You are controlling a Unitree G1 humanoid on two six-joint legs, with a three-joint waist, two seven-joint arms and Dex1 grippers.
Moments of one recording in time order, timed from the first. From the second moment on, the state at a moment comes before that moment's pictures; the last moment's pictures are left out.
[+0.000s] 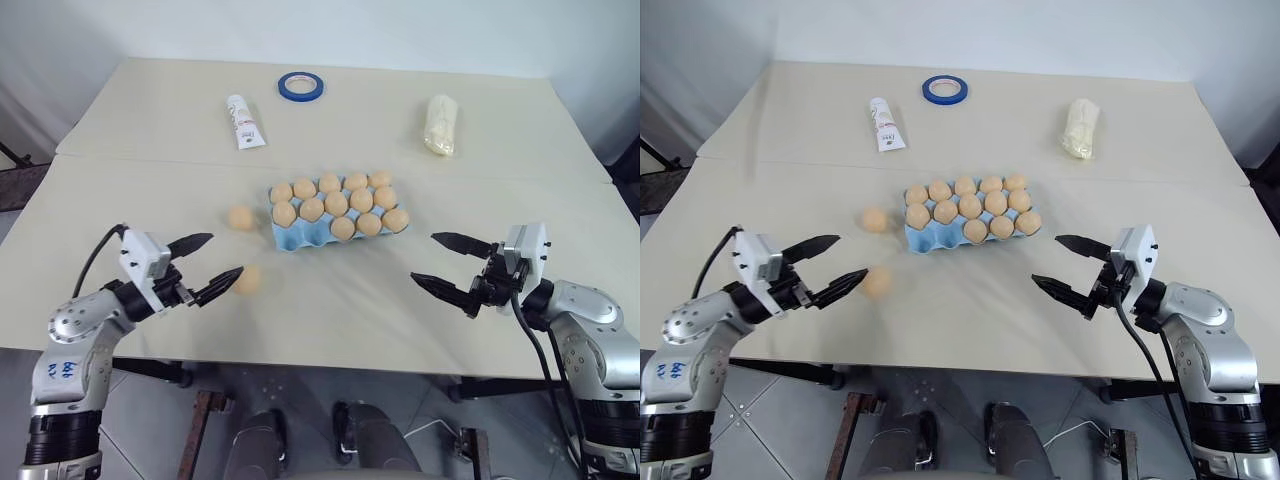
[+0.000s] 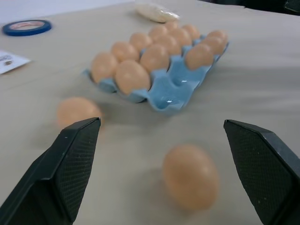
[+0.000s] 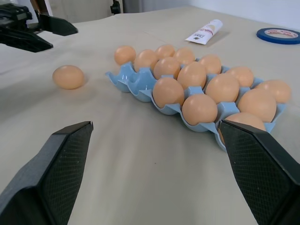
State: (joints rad) left arm -0.16 0.59 0.23 -0.10 -0.44 0.22 -0.83; right arm -0.18 -0.64 -0.19 -0.15 0.57 0.26 1.03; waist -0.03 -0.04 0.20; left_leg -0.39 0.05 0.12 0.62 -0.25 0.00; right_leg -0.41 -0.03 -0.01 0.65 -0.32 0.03
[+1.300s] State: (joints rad) left arm -0.80 0.49 0.05 0.46 -0.33 0.07 -1.07; right arm -0.18 -0.64 -0.19 -0.14 0.55 0.25 1.00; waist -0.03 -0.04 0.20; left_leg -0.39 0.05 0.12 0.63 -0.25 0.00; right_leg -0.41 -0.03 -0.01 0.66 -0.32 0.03
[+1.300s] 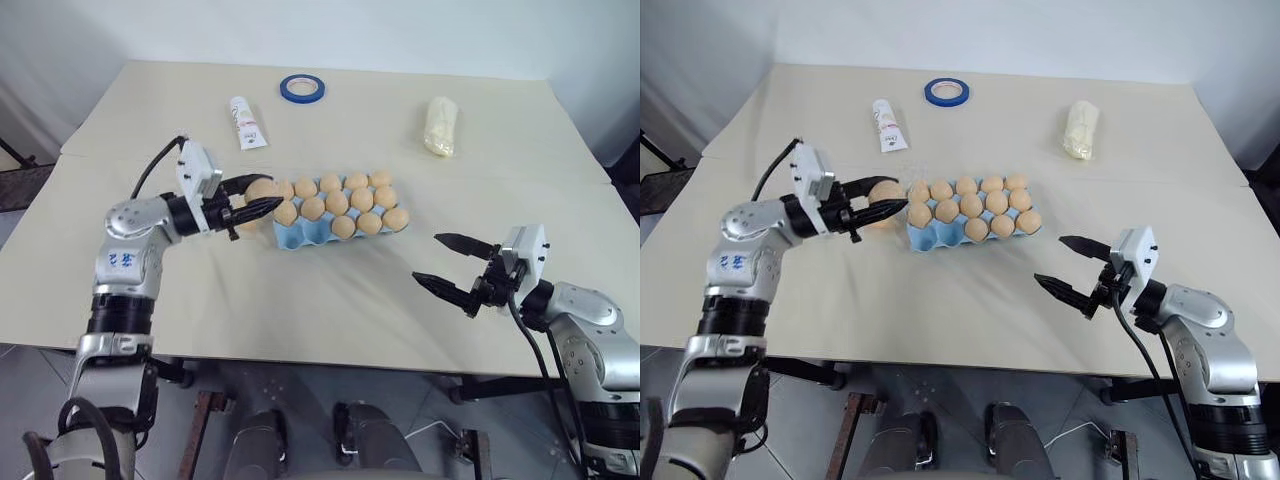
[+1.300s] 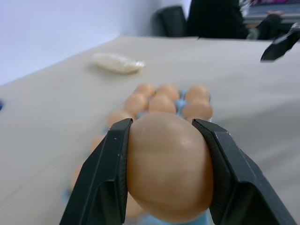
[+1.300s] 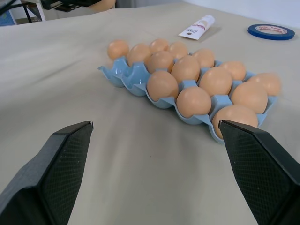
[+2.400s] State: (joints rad) left arm -1.01 0.36 0.02 0.89 -0.19 -0.20 -1.18; right arm -0.07 -0.62 -0.21 -0.23 0.57 0.24 0.93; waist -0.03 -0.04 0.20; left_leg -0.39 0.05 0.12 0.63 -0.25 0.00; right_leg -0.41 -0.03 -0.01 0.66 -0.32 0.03
